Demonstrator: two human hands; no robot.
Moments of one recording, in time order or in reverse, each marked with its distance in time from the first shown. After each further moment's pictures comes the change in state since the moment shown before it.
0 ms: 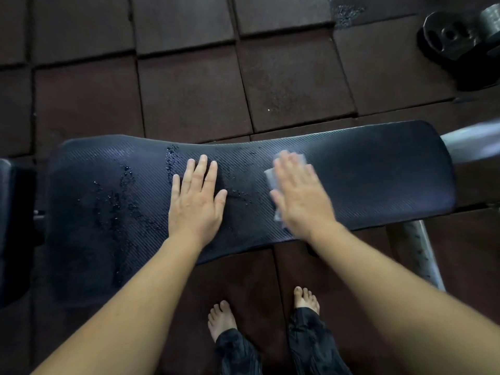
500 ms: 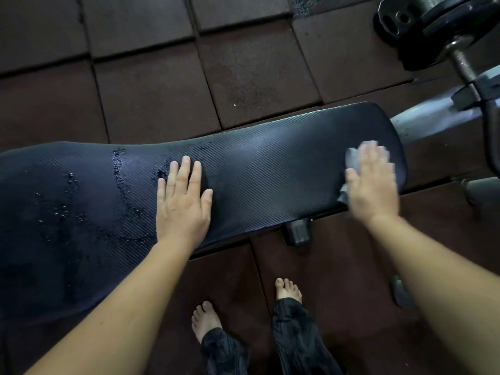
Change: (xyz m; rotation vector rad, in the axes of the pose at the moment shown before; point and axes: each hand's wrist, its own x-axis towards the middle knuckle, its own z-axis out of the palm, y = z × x) left_hand -0.007 0.064 0.017 -0.033 0.014 0.010; right_hand -0.083 0.182 -0.004 0.022 0.089 0.542
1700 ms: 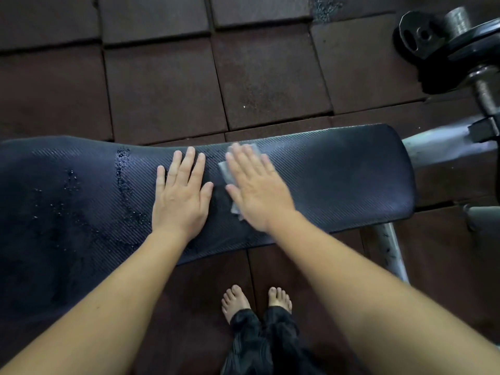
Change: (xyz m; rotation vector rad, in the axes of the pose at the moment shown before) left_hand 0.034 -0.005 -0.001 0.014 -0.004 0.027; right_hand 0.008 -0.196 -0.001 -0.101 -0.195 -0.638
